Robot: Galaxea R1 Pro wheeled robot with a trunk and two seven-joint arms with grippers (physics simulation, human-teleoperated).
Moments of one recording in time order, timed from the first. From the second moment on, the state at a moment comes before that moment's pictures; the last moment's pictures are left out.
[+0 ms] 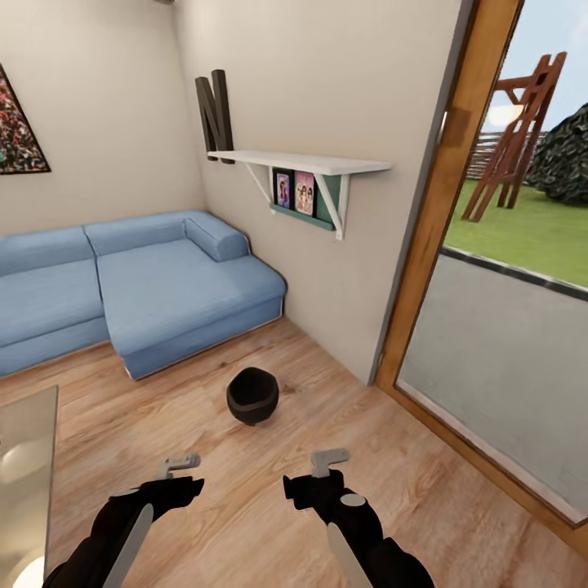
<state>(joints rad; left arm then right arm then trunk) -0.24 0.10 -0.04 -1.25 0.25 0.69 0.08 -0.29 0.10 0.50 -1.23 -0.34 0.54 -0.27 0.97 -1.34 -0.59</state>
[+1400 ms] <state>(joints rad) -0.24 0.10 -0.04 -1.25 0.25 0.69 0.08 -0.29 0.10 0.51 -1.23 -0.34 0.54 -0.27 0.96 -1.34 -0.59</state>
